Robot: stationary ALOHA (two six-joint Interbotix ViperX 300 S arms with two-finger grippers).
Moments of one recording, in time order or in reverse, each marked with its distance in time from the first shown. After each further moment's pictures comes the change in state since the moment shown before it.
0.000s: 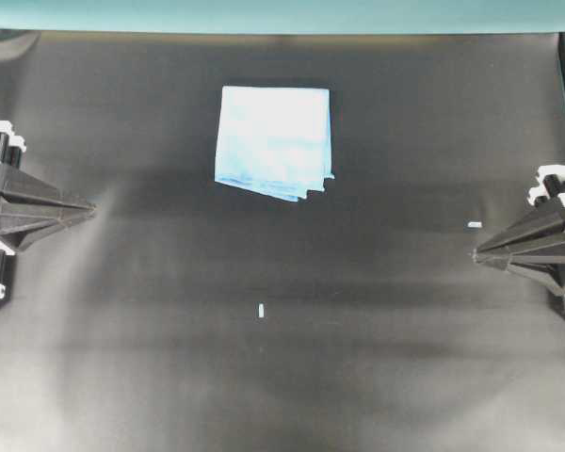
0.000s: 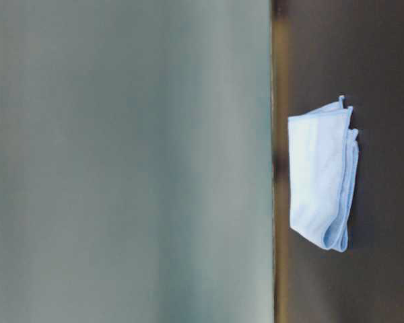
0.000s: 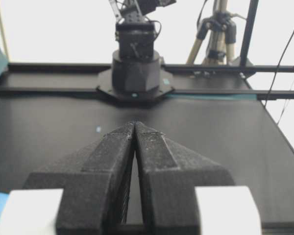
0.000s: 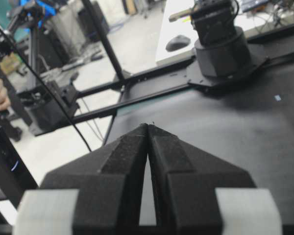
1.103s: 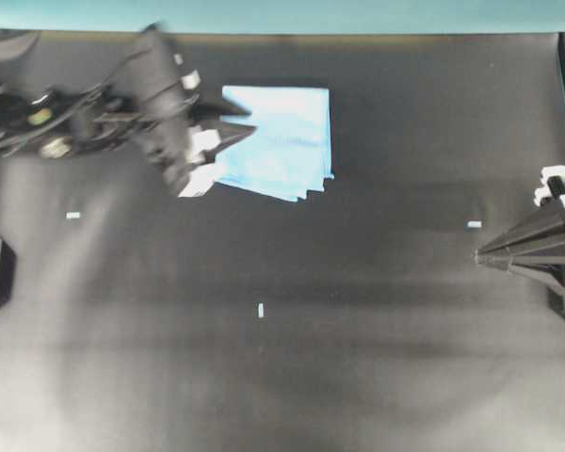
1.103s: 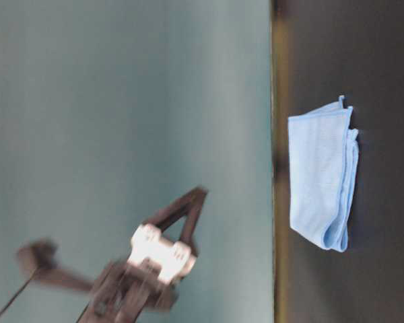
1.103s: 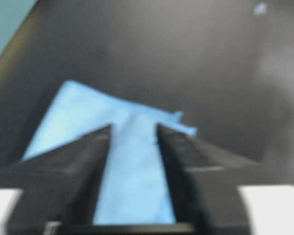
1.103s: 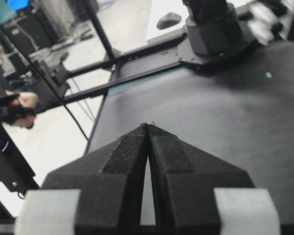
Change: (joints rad) left arm 0.371 0.916 -0.528 0.038 0.176 0.006; right arm 0.000 -0.038 0.000 0.000 0.107 0.002
